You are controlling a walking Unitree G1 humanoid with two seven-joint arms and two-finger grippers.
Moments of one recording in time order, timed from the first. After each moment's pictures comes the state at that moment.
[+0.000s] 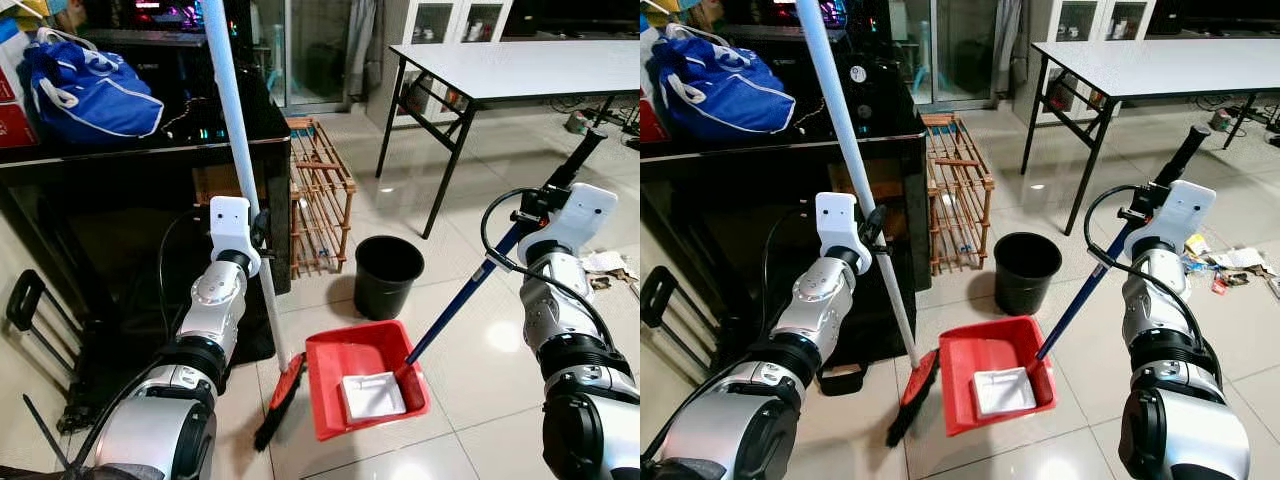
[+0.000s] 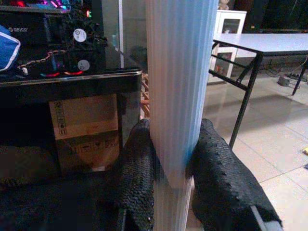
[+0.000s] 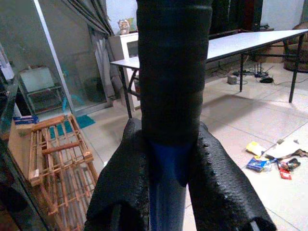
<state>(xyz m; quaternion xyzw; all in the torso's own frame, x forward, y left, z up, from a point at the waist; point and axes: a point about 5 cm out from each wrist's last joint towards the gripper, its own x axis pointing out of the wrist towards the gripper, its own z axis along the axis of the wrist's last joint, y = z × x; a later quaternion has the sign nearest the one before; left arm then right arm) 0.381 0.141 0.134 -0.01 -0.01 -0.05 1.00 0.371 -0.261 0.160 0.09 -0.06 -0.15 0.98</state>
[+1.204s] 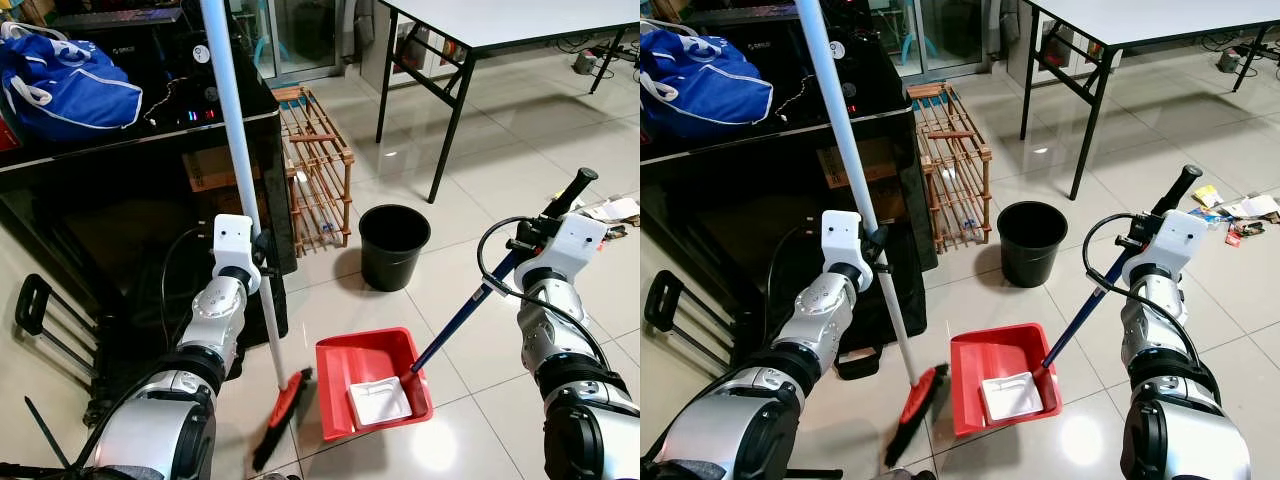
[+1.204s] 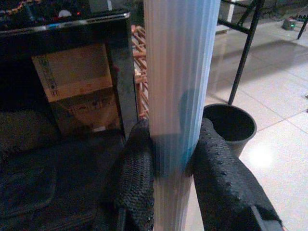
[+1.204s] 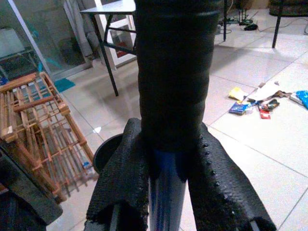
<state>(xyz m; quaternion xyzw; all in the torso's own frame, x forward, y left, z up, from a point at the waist) 0.373 0.144 0.107 0.00 0.04 -0.05 1.00 0.357 -0.265 0.124 0.09 -0.01 -0.16 0.98</state>
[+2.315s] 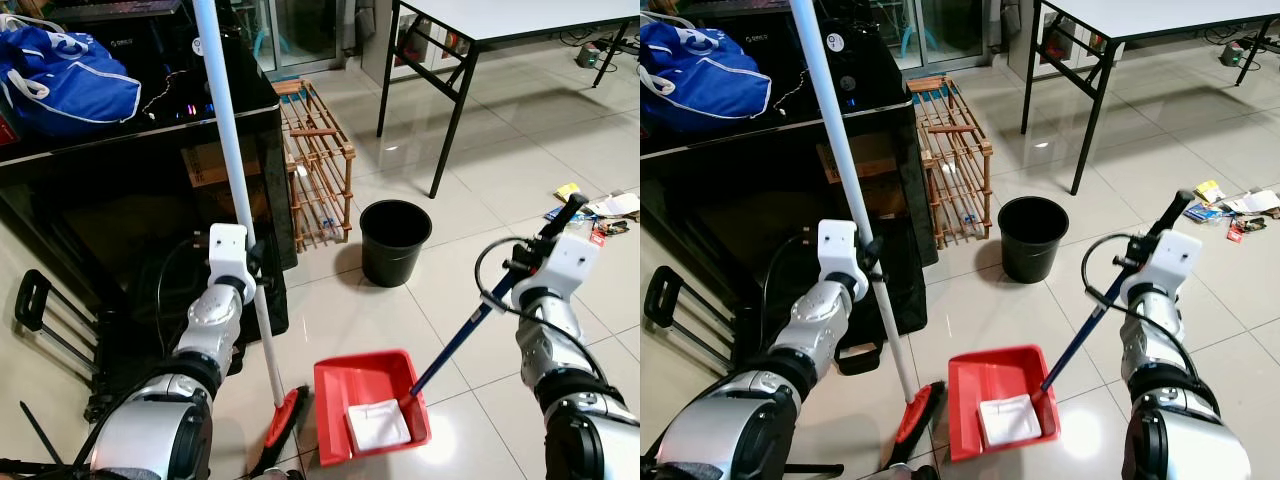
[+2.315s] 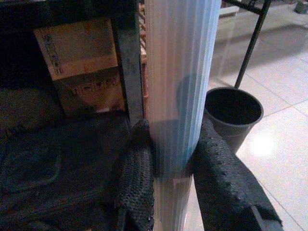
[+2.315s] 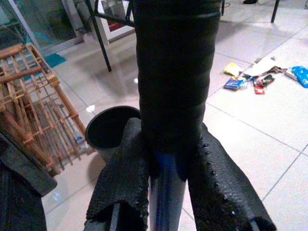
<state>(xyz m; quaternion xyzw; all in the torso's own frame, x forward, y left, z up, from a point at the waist) 0.367 0.151 0.093 -0.01 0.07 -0.04 1.00 0.344 -0.266 0.096 0.09 0.04 -0.17 0.98</state>
